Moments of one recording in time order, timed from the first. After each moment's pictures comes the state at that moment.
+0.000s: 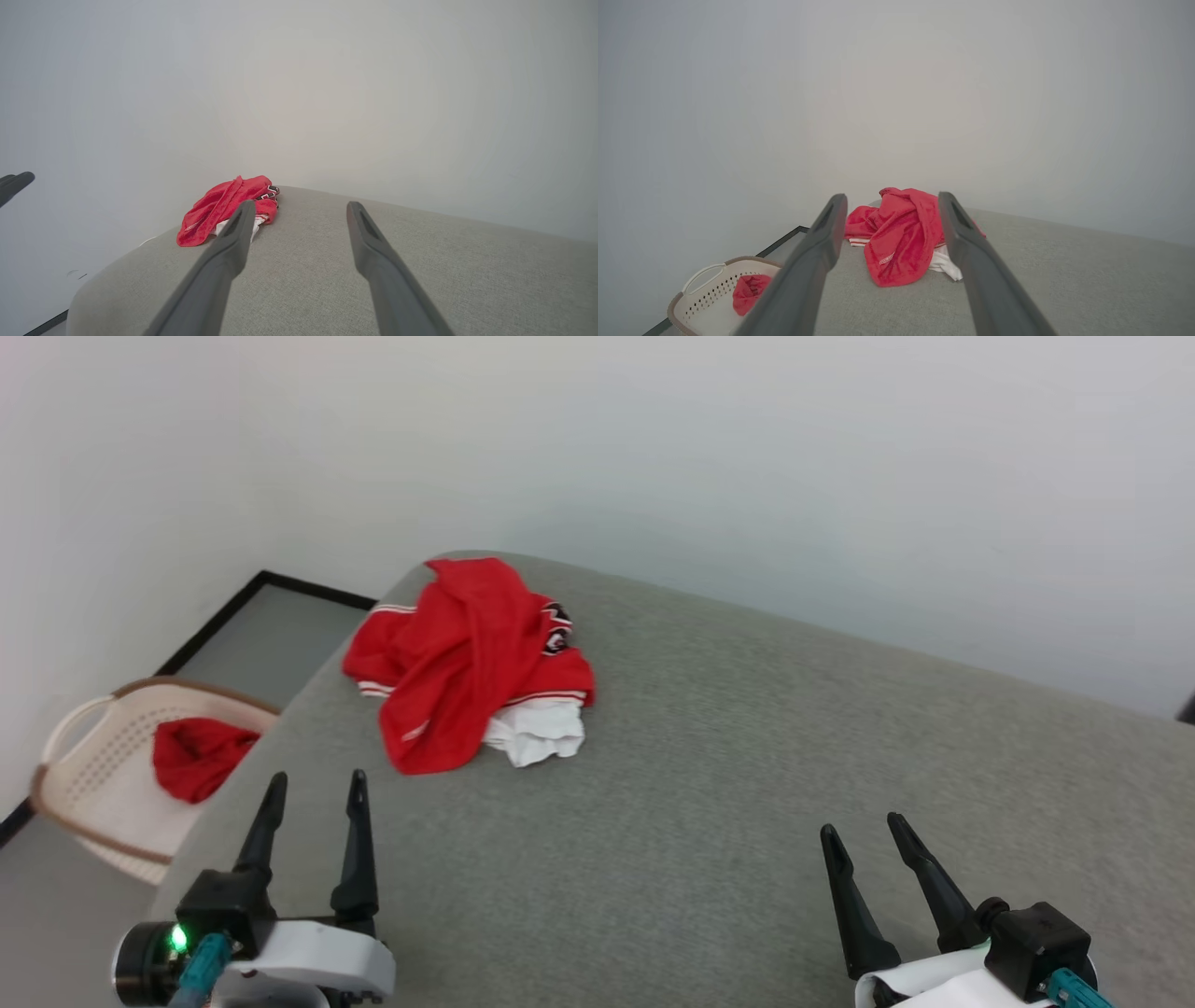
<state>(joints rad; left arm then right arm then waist) -0.08 0.08 0.08 0.16 -0.08 -0.08 -0.26 0.00 -0.05 0.20 0.12 0.26 0.13 -0.26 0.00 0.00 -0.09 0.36</state>
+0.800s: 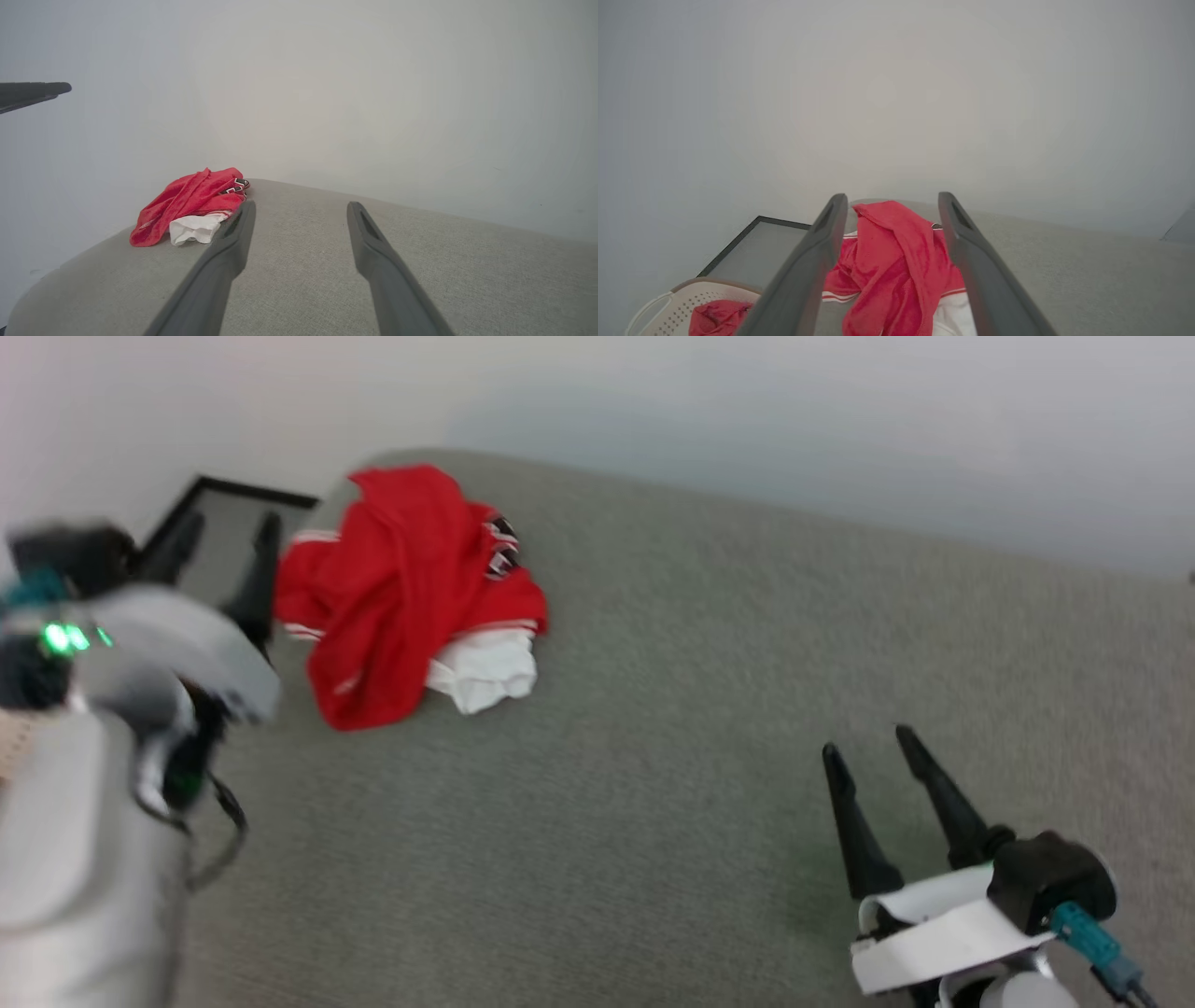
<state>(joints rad) -0.63 0.35 -0.03 0.40 -0.44 -0.13 0.10 -0.11 -0.05 0.19 0.10 0.17 0.13 -0.26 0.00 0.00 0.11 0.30</state>
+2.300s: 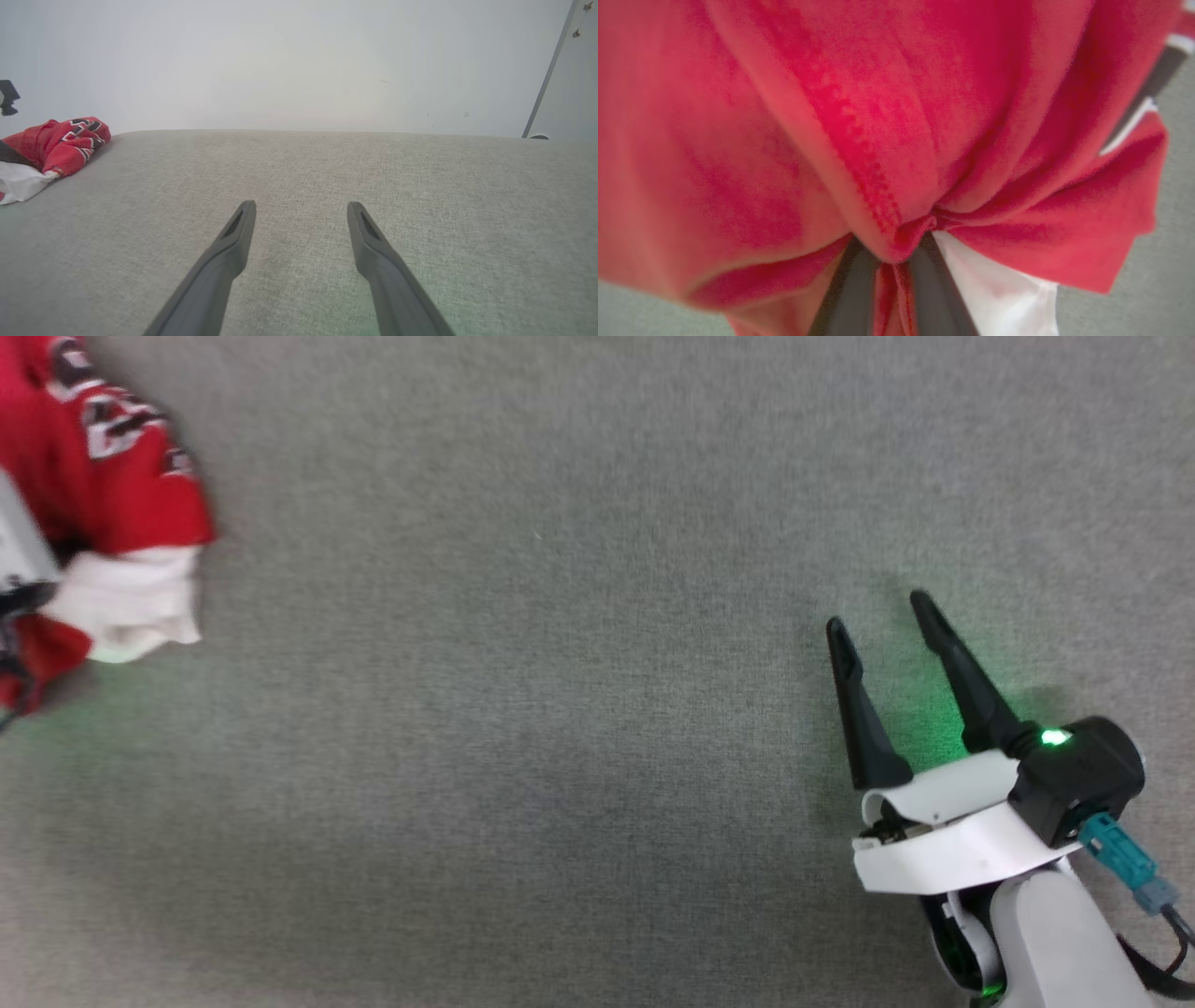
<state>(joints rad) -1.07 0.60 -0.16 0.86 -0.74 -0.01 0.87 -0.30 -0.07 0.20 0.04 0.15 0.13 -0.26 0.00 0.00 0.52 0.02</state>
